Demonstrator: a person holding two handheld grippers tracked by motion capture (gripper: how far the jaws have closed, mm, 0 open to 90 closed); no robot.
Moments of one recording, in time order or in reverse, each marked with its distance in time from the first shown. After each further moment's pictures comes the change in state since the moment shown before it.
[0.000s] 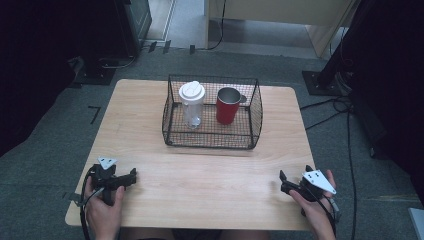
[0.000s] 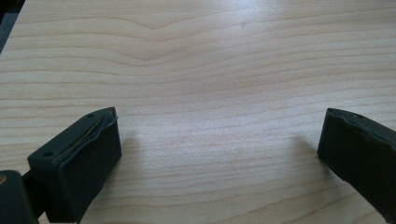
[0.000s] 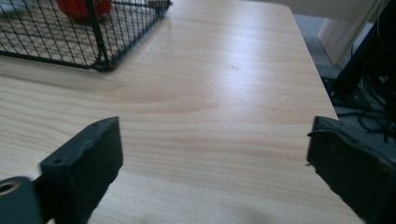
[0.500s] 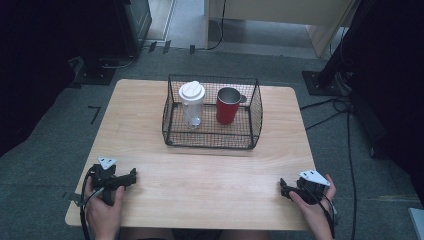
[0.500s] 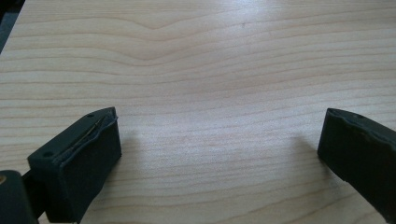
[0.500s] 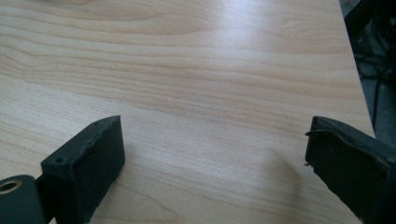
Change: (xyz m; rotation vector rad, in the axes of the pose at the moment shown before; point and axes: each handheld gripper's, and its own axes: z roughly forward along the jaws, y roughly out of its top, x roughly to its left) left arm 0.000 0.000 0.000 0.000 0.000 0.000; right arm -0.004 -0.004 0.005 0.277 -0.022 -0.029
